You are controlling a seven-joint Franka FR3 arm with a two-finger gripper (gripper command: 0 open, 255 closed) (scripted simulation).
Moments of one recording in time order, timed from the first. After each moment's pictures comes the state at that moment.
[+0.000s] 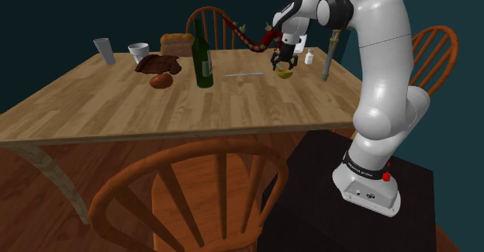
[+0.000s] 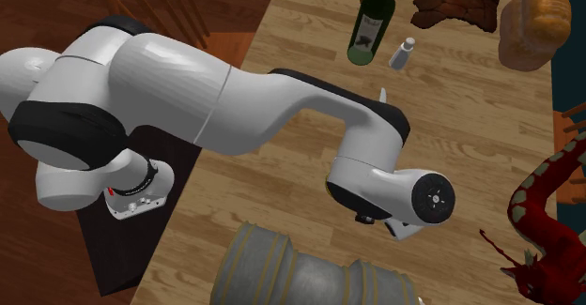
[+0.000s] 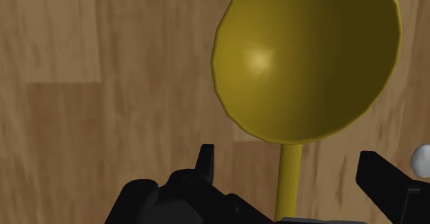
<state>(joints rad) -0.36 0.51 -0.39 -1.64 0.42 2.02 -0.07</state>
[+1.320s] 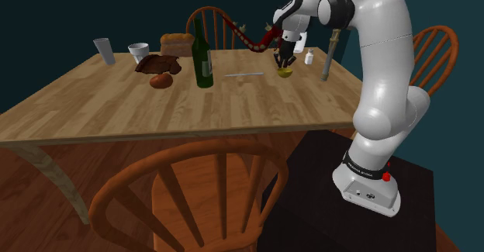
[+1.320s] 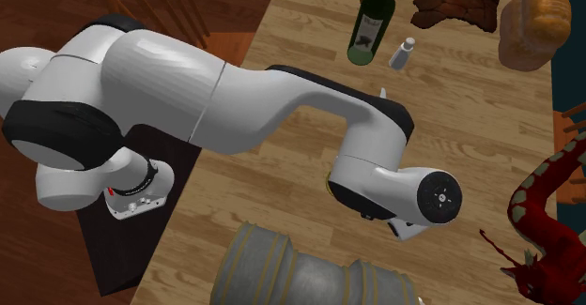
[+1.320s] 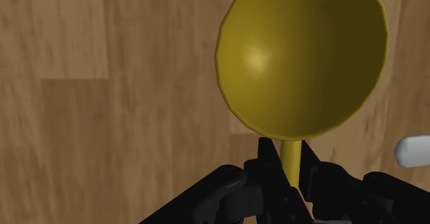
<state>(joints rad) -0.36 0.50 -0.40 -1.62 0.41 1.99 -0.06</state>
